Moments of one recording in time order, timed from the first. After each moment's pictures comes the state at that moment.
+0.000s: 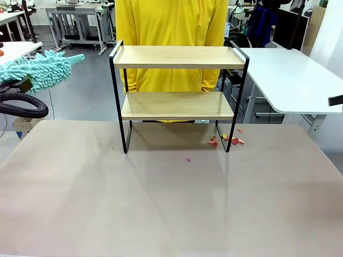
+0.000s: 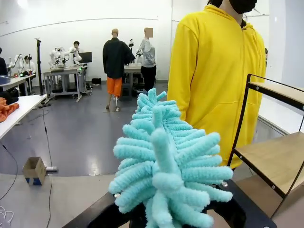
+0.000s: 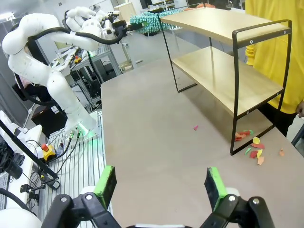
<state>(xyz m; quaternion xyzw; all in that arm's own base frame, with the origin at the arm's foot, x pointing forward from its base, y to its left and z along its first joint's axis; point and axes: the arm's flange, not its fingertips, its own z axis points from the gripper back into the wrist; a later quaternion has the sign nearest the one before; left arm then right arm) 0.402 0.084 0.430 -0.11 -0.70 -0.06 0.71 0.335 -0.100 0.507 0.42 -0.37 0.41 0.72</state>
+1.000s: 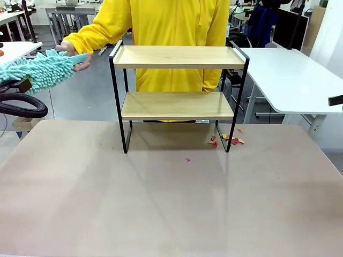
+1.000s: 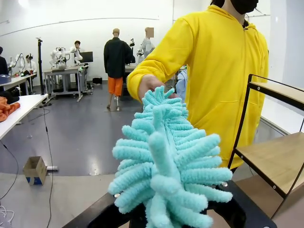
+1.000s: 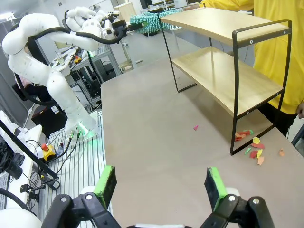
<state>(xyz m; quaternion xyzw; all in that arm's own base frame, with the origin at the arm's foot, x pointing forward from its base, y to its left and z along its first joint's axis) 0.402 0.085 0.430 -0.11 -0.70 -0.06 0.71 0.335 -0.100 0.507 0.42 -0.37 0.41 0.72</state>
